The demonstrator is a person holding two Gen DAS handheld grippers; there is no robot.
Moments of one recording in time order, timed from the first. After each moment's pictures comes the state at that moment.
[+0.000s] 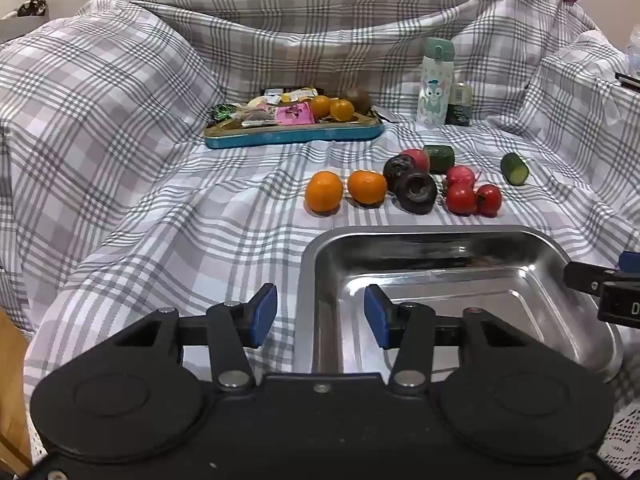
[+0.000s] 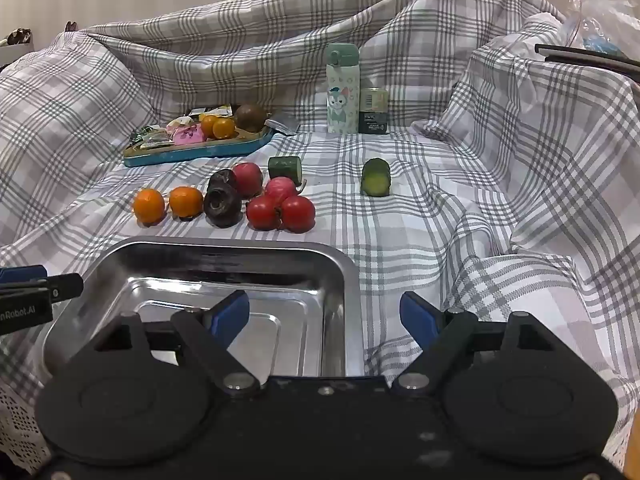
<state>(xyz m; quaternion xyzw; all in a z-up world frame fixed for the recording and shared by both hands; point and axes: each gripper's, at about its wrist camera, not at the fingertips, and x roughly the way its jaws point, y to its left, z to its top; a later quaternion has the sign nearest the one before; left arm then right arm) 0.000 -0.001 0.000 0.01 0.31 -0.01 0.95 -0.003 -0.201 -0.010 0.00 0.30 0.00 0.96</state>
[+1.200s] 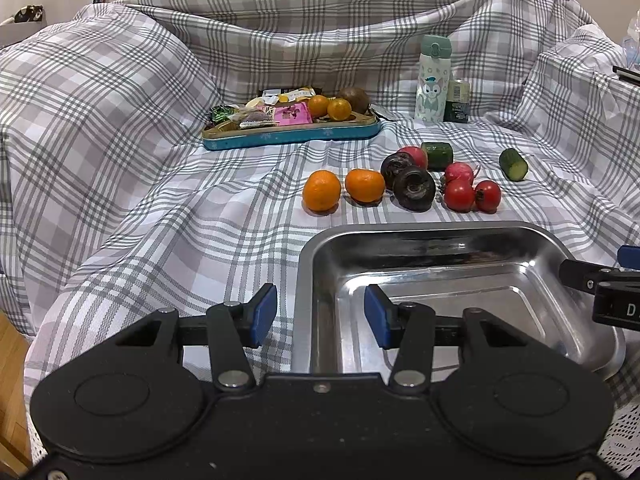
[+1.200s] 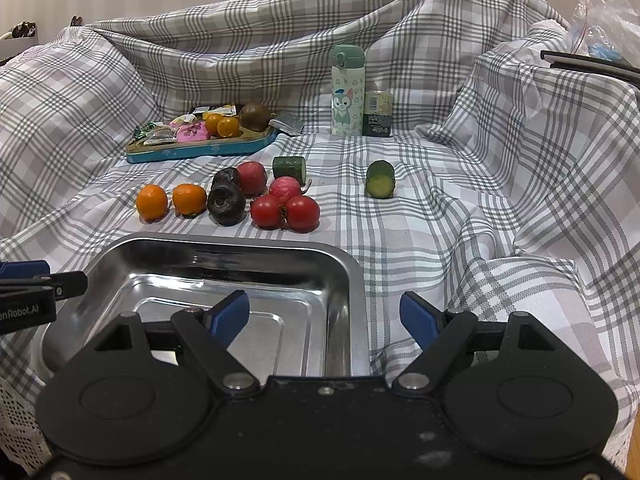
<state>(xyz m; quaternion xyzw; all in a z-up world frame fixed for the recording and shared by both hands) 0.000 -0.001 -0.002 0.02 0.32 -0.01 0.95 -0.003 -0.198 -0.011 -0.01 0.29 0.00 0.96</state>
